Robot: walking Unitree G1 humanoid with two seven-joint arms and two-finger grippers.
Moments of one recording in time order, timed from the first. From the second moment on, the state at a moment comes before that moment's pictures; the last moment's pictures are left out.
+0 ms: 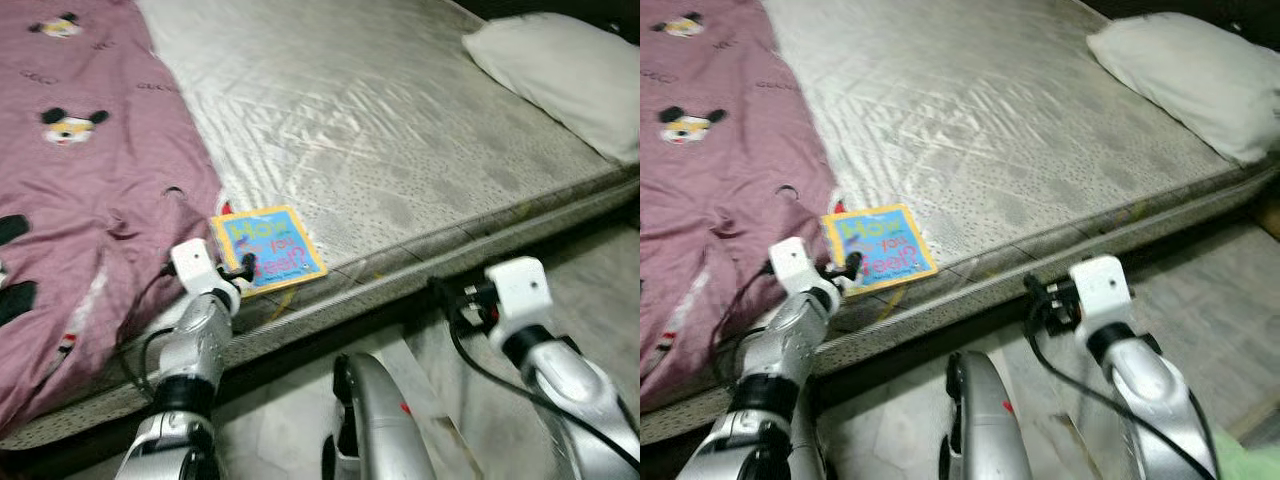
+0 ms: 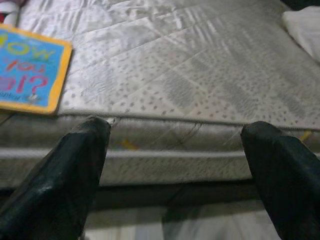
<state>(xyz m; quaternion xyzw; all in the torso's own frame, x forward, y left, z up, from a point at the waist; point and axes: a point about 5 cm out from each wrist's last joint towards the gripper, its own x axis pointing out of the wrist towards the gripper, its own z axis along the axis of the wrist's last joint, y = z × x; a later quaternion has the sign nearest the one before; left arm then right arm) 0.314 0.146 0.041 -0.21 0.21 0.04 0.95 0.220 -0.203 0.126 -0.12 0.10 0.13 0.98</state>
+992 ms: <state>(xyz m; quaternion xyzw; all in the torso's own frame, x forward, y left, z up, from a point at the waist) 0.327 0.137 0.030 -0.41 0.23 -0.07 0.88 0.217 -0.207 0.150 -0.14 0.12 0.13 0.97</state>
